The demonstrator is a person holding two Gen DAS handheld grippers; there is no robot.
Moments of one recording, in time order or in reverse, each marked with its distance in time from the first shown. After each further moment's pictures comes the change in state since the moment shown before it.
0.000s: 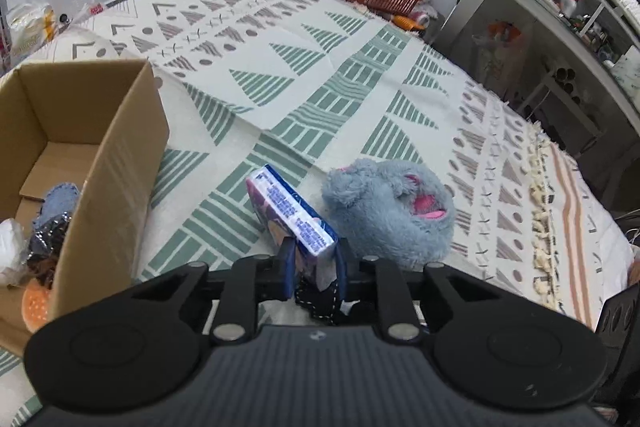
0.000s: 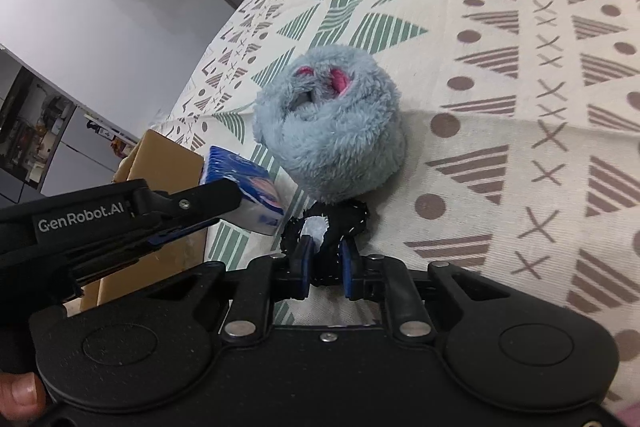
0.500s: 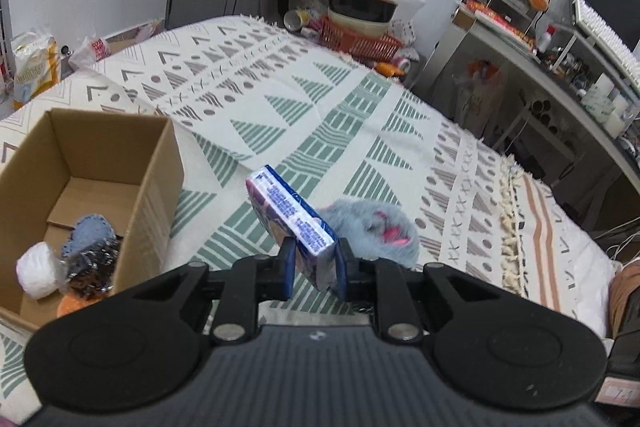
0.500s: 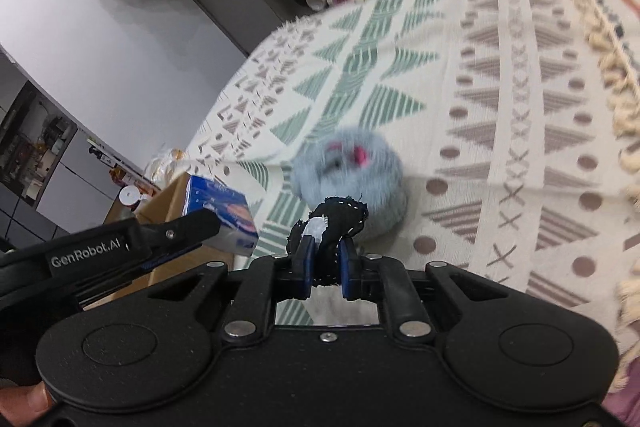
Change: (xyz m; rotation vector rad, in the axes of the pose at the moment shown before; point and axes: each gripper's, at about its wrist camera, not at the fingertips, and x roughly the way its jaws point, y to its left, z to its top) left arm -0.058 0.001 0.001 0.007 -0.125 -0.031; right arm -0.064 0.028 0.009 -0.042 -0.142 -0.026
